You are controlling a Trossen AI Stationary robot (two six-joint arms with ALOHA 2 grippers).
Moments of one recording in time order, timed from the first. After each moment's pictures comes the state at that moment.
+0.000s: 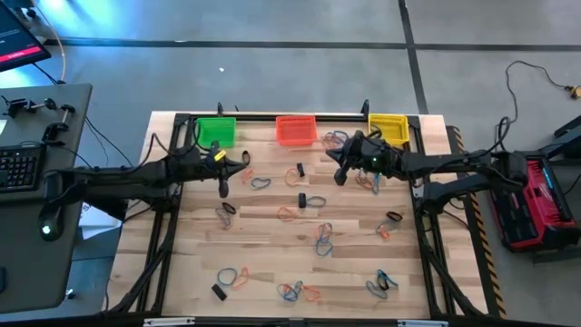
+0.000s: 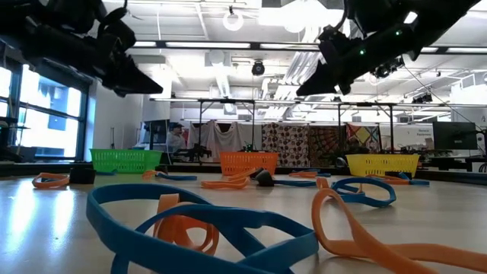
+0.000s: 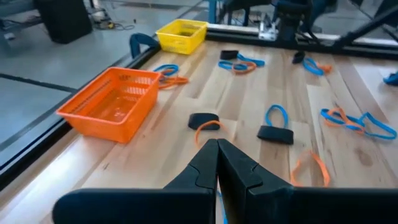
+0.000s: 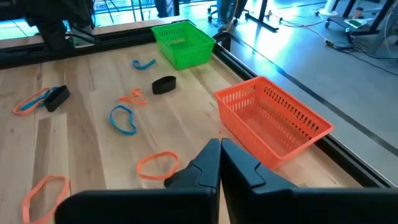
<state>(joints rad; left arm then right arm) 0.27 0.74 0.29 0.14 -0.03 0.01 -0.23 1.20 0.59 0.23 0.21 0.05</state>
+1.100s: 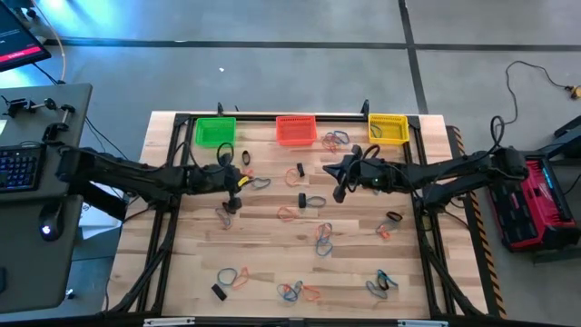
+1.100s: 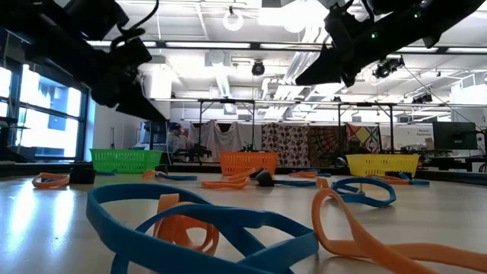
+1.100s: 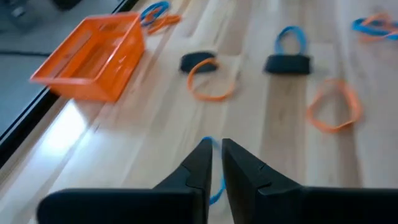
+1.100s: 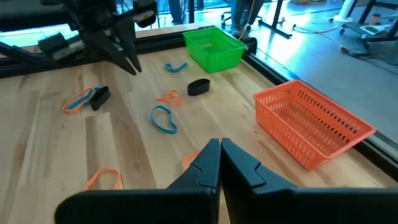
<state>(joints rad) 0.02 1.04 0.36 0.09 -0.34 0.03 -0.01 1.20 0.59 0.24 0.38 0.13</state>
